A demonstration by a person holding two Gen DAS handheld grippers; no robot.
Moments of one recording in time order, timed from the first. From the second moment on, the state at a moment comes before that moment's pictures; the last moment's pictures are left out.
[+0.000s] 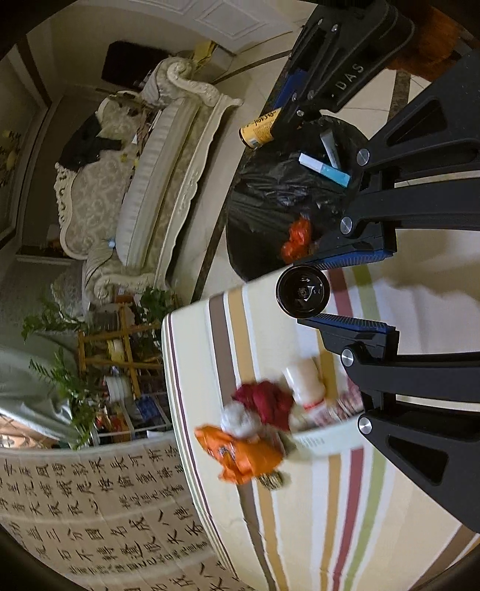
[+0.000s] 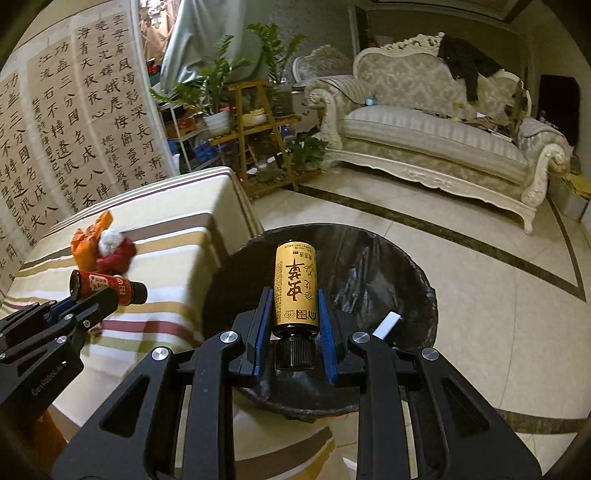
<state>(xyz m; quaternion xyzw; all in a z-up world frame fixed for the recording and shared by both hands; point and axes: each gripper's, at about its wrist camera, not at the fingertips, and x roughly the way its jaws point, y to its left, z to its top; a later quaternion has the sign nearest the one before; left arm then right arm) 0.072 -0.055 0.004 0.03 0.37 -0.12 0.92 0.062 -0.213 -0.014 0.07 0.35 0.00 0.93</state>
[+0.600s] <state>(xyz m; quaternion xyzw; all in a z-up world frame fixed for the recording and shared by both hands) 0.116 -0.112 -0.022 0.07 0.40 -0.13 0.91 0.107 -0.246 -0.044 0.09 0.37 -0.03 0.92</state>
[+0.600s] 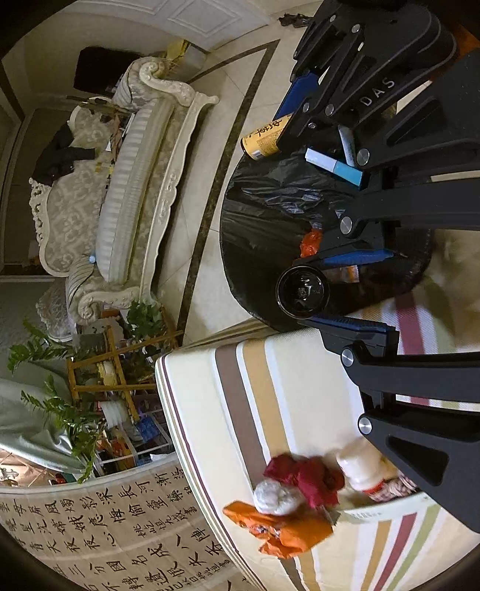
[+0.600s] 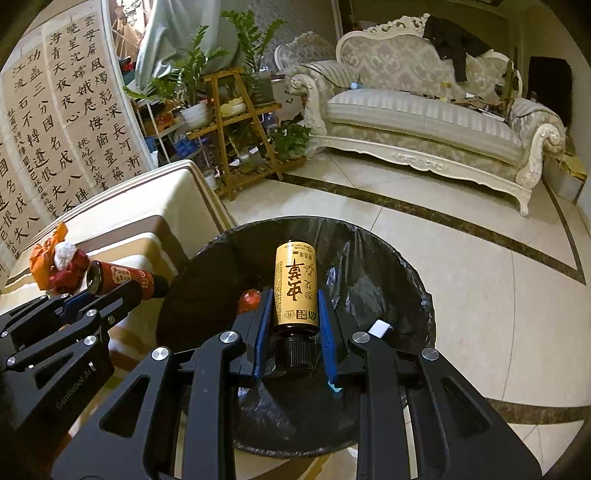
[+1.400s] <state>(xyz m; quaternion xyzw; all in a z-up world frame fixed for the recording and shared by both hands) 0.118 -0.105 -0.017 0.07 0.39 -0.10 0.91 0.103 -0.261 -0.046 0.11 0.37 -0.05 0.92</state>
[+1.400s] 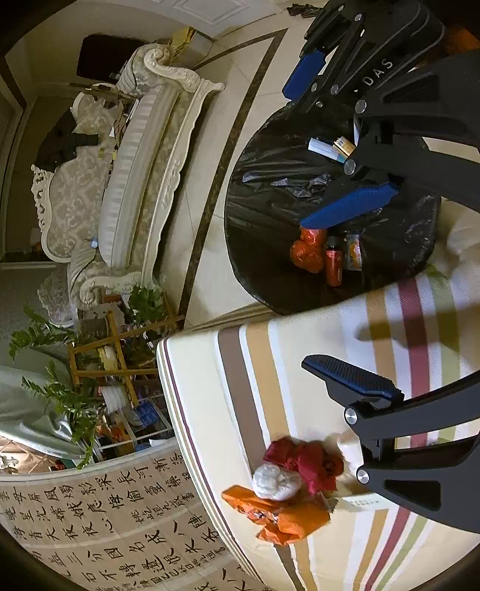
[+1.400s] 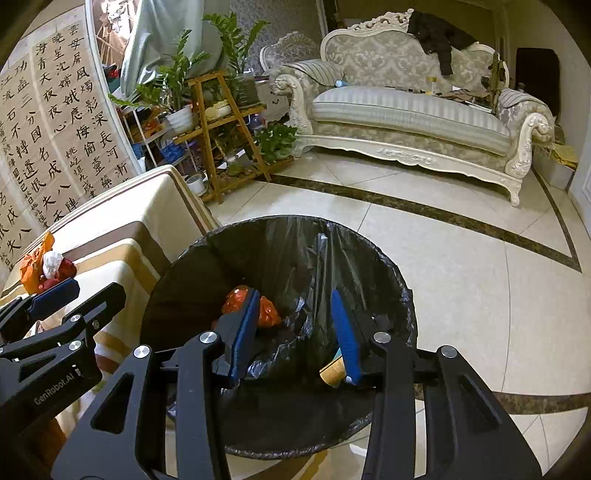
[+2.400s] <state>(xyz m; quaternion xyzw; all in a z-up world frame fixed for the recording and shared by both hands) 0.071 0.026 -0.015 0.00 0.40 0.01 0.91 0.079 -0.159 -0.020 0.07 0.37 0.05 0.93</state>
